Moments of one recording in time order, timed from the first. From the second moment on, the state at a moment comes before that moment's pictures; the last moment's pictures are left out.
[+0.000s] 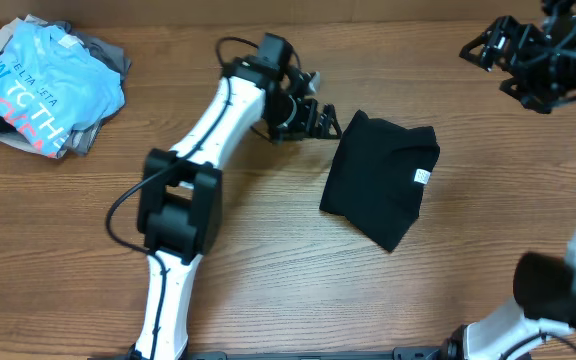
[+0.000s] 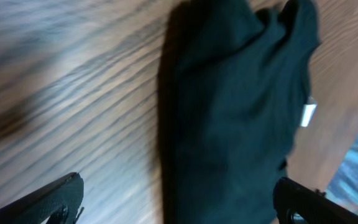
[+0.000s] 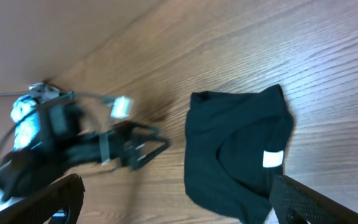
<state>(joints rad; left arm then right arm) -0.40 2.35 1.98 -0.92 0.64 -0.19 -0.22 1.81 2.27 -1.54 -0.51 0.26</state>
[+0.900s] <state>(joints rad) -0.54 2.50 2.00 -0.79 0.80 -0.26 -0.22 1.64 2.28 -1.64 -0.46 0.19</state>
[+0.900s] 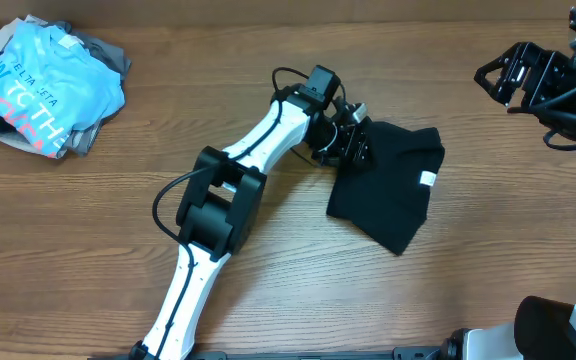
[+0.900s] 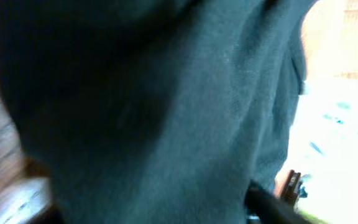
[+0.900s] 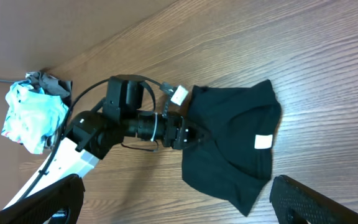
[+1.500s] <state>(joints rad) -0.41 2.54 2.09 -0.88 0.70 -0.21 -0.22 1.64 2.28 -1.64 -0.45 0.18</state>
